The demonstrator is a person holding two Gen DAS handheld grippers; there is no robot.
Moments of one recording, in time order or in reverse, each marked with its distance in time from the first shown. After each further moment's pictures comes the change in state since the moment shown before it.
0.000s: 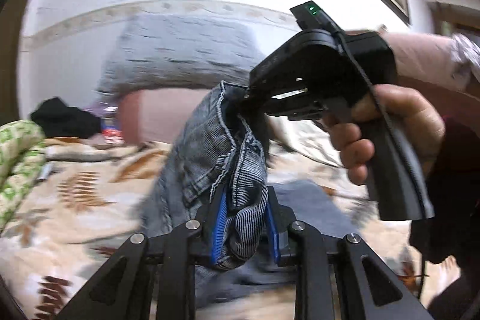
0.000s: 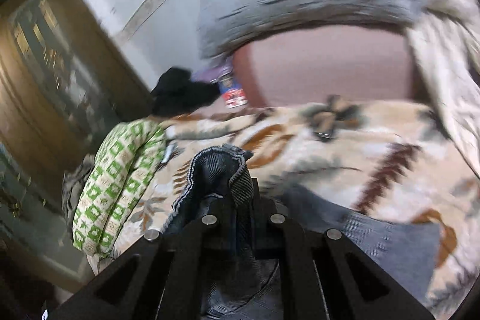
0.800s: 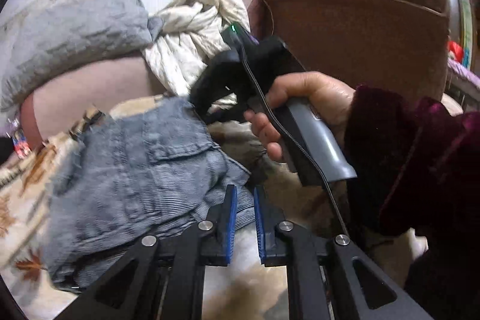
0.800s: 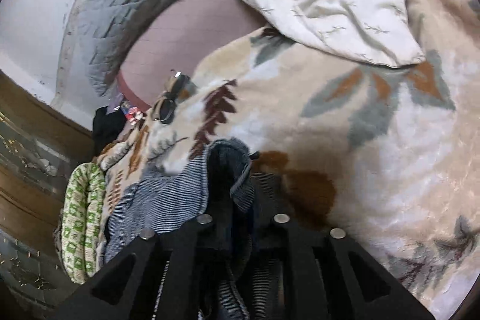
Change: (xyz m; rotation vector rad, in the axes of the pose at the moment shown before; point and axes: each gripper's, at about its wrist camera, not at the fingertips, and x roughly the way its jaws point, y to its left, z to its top) left arm 0.056 -0.123 -0.033 0.260 0.214 -0.269; right arm -0.031 -0.234 -0.068 0.406 0.038 -0.110
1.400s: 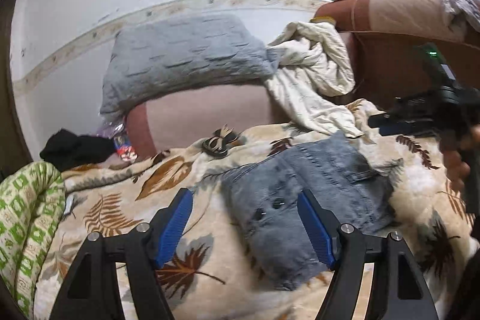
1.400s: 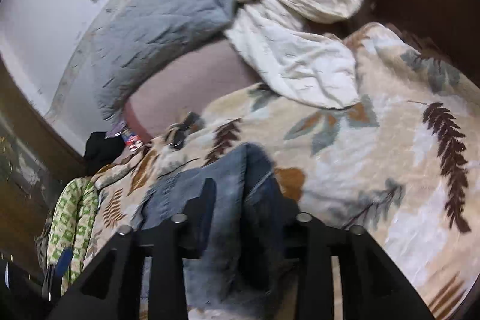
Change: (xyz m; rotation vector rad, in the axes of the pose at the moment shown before) left arm -0.093 0.135 -0.004 -0.099 -0.110 0.383; right arm -0.105 0.058 -0.063 -0.078 -0.270 -0.112
